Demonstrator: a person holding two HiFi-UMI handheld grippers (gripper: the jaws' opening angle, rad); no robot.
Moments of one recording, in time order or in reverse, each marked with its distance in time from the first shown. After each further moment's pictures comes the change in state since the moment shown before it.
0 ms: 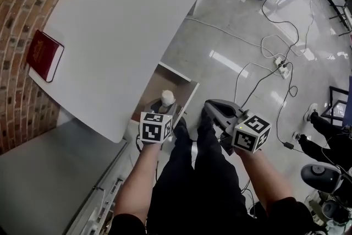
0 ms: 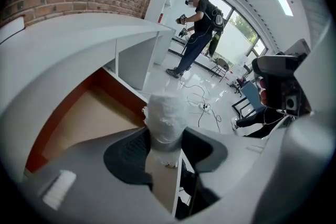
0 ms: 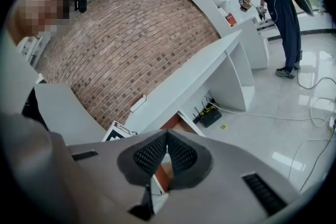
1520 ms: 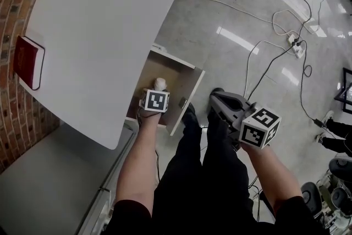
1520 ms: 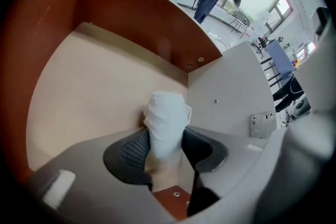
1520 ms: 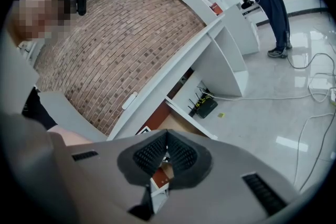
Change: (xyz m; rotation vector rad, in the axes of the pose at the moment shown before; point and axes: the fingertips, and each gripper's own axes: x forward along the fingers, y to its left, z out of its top) left arm 0.111 0.113 -0.093 0.123 0.390 0.208; right arm 0.023 -0.052 -0.056 0.129 0.017 -0.007
